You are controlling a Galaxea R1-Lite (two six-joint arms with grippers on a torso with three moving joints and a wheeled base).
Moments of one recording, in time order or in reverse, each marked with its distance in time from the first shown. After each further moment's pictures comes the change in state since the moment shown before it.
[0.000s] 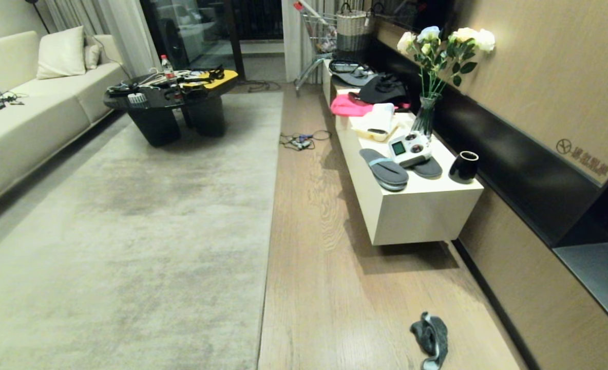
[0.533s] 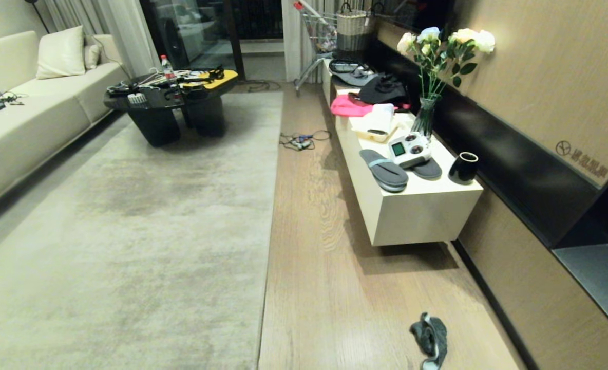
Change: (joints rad) left arm 0.000 0.000 0.000 0.000 0.000 0.000; right arm 0.000 0.000 0.000 0.000 0.006 -0.029
